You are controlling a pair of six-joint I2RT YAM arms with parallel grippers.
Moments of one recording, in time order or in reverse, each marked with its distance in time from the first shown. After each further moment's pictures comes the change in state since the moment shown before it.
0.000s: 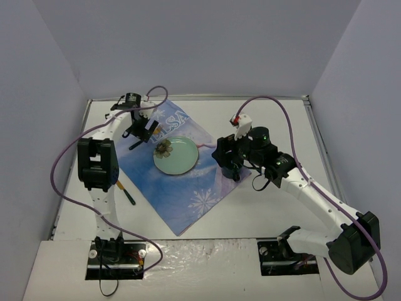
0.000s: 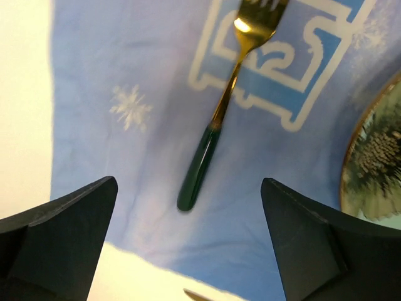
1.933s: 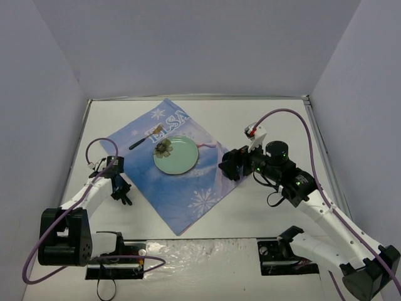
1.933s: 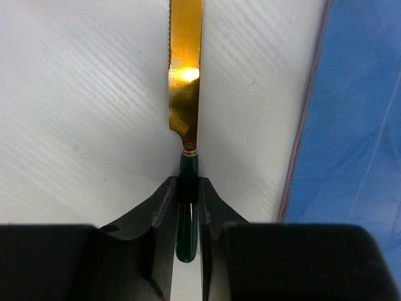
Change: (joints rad) left arm 0.068 -0.823 -1.149 0.215 -0.264 -1.202; right arm 0.006 -0.272 -0.115 -0.066 -0.067 0.052
